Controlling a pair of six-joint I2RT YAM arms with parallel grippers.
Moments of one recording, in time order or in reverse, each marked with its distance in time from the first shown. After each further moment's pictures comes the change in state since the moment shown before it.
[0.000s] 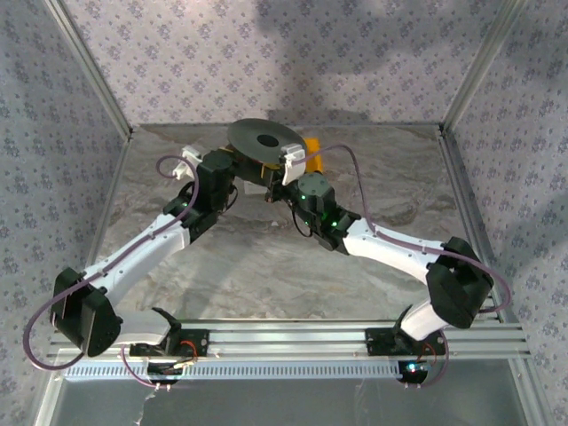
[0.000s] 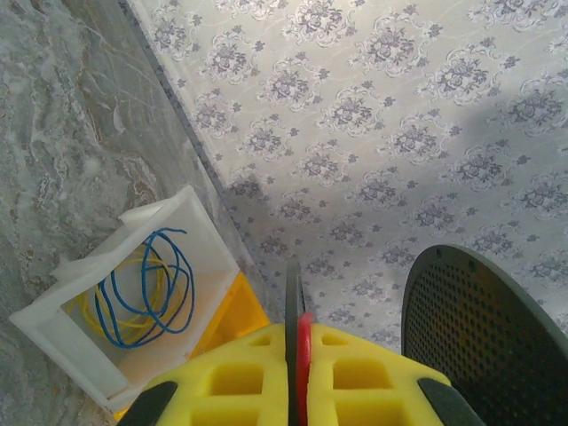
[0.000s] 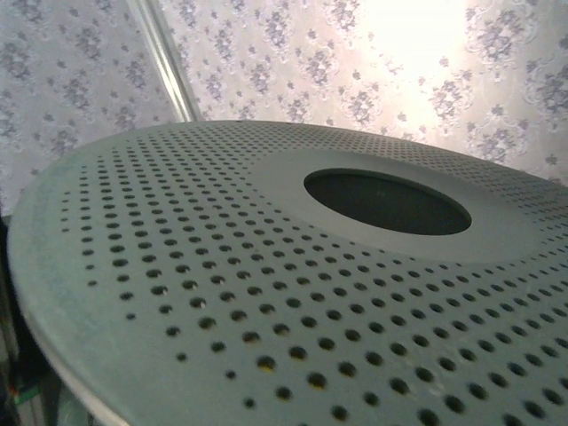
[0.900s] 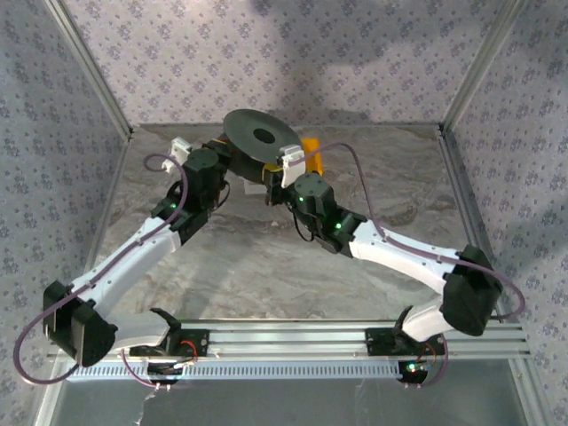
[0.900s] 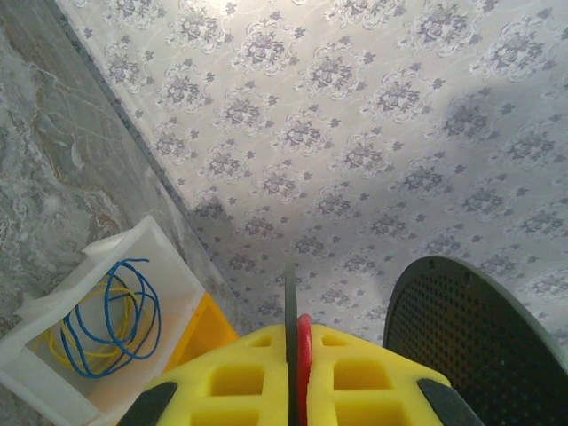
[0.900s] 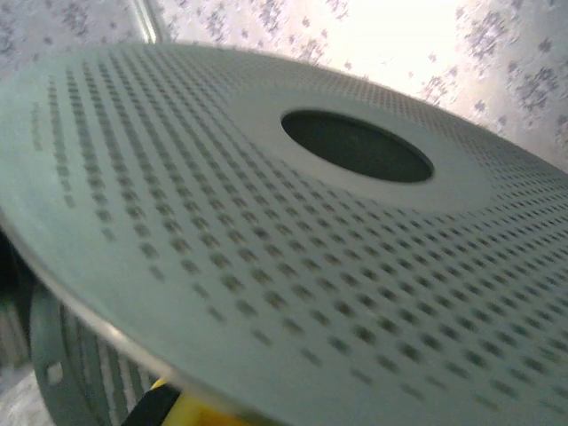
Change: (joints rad) left arm 0.055 -0.091 0.014 0.008 0.052 0.105; right arm 0.050 -0.100 0.024 -0.203 0.046 -0.018
